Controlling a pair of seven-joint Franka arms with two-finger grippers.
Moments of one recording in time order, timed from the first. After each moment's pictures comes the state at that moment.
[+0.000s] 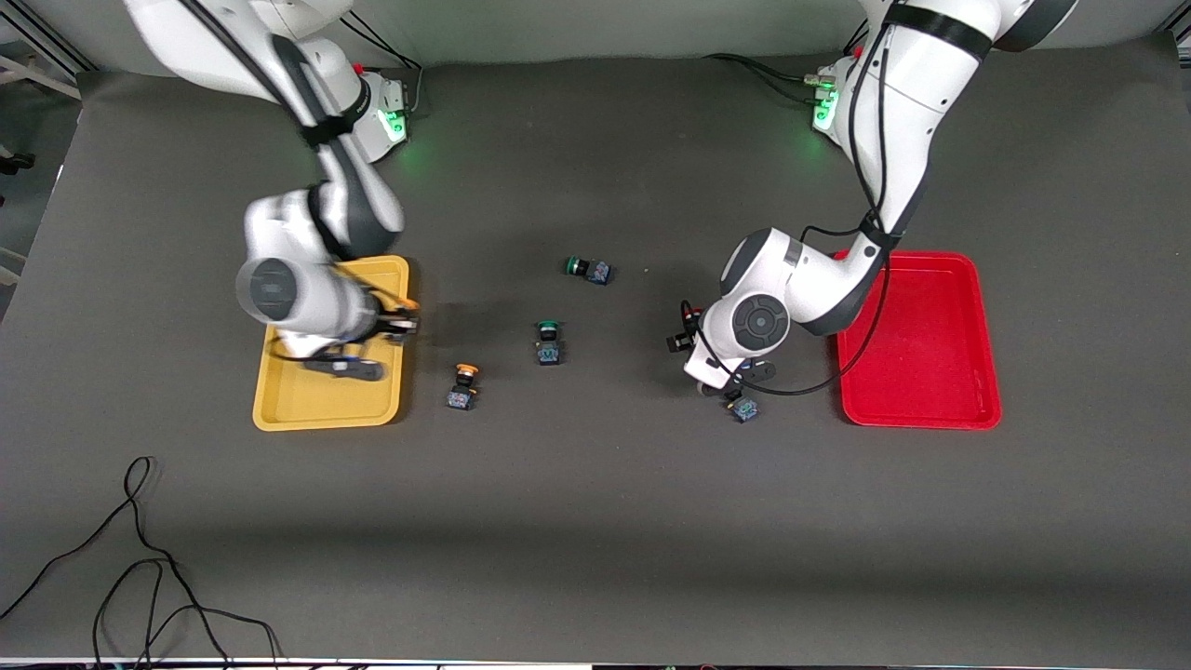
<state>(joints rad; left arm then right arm) -0.32 0.63 -0.27 -1.87 -0.10 2.27 -0.79 0.50 0.23 -0.31 -2.14 0.16 2.12 0.29</state>
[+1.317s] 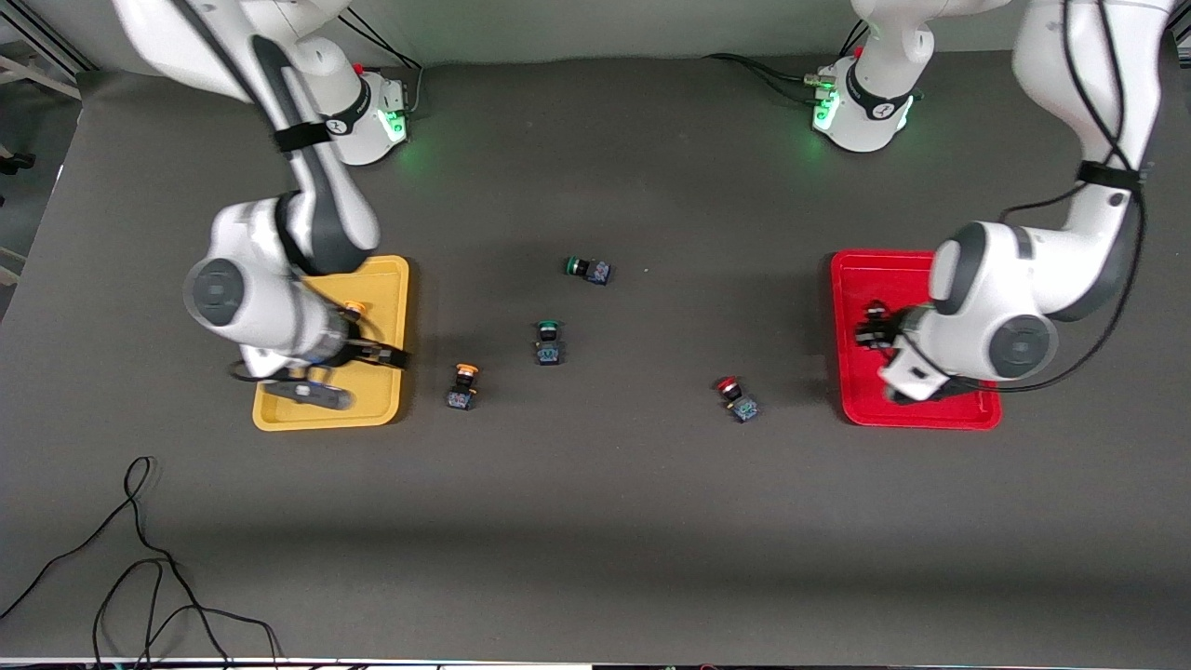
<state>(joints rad) 0.15 0.38 -0.22 -2.02 0.03 1.99 -0.25 0.68 0.36 -0.38 -1.95 0.32 2.21 0.37</state>
